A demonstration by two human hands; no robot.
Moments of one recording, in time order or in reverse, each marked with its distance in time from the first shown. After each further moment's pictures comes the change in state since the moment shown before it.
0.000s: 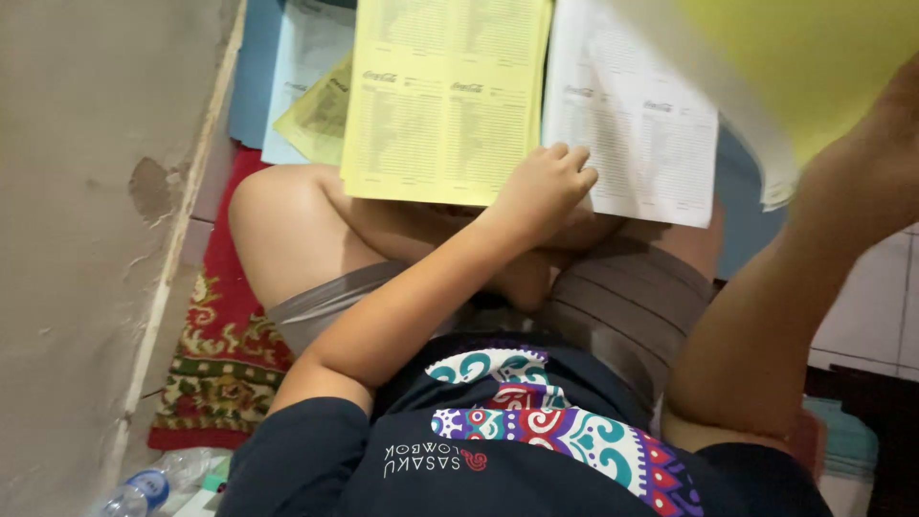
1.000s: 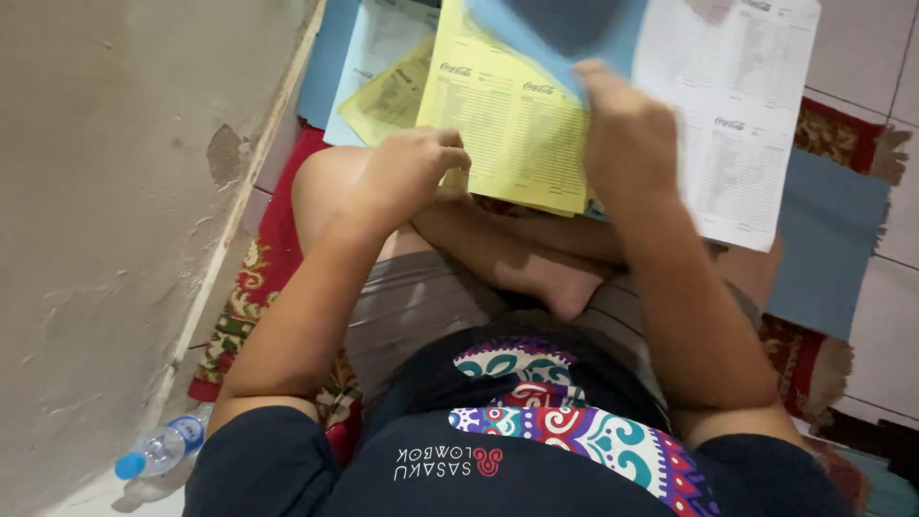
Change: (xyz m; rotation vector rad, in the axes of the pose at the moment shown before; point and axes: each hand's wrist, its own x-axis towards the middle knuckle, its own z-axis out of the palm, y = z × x) left_hand -0.140 -0.133 -0.131 0.073 -0.242 -0.218; right_hand -0.026 -0.179 0.113 0.279 -0.612 -0.267
